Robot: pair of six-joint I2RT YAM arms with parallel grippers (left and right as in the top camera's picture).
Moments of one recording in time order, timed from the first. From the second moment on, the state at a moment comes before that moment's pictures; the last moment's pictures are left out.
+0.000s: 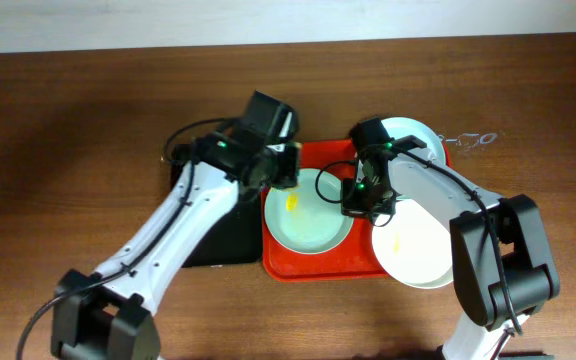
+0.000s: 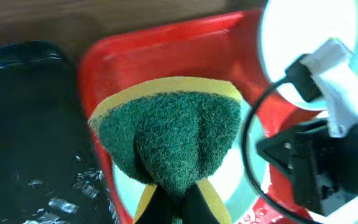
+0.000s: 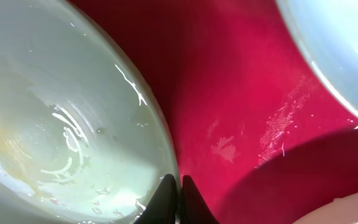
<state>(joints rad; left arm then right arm) -0.52 1.71 1.44 -0.80 0.08 -0.35 0.30 1.90 1.22 -0.84 -0.22 0.39</state>
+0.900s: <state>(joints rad) -0.54 2.13 1.55 -0.89 0.12 -0.36 0.30 1.90 1.22 -0.83 -0.23 0.39</state>
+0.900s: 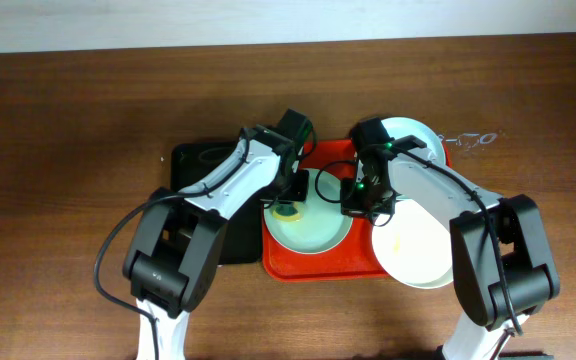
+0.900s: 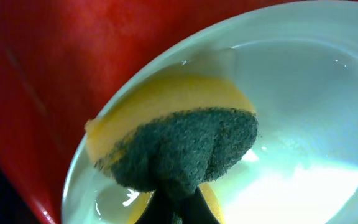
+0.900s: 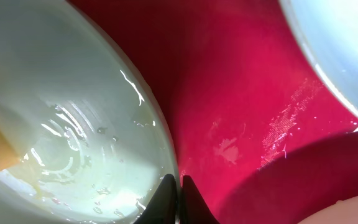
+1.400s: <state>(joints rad) -0.57 2.16 1.60 -0.92 0.33 -0.26 0.30 1.90 1.22 -0.83 -0.22 0.39</state>
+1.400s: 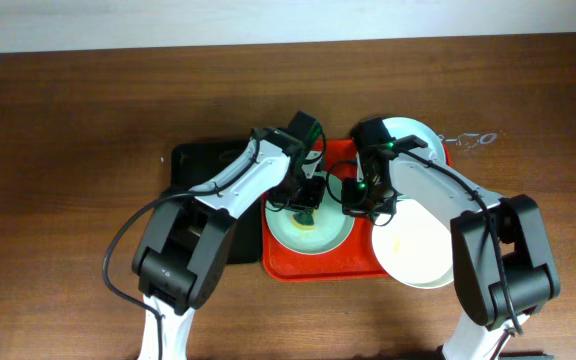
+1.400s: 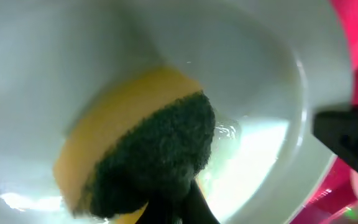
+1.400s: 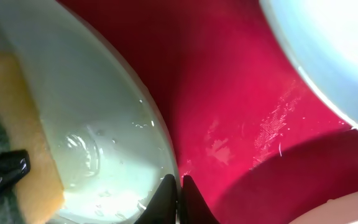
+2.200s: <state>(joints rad) -0.55 2.05 1.58 -0.92 0.10 -0.25 0.30 1.90 1.22 -0.83 -0.22 0.39</state>
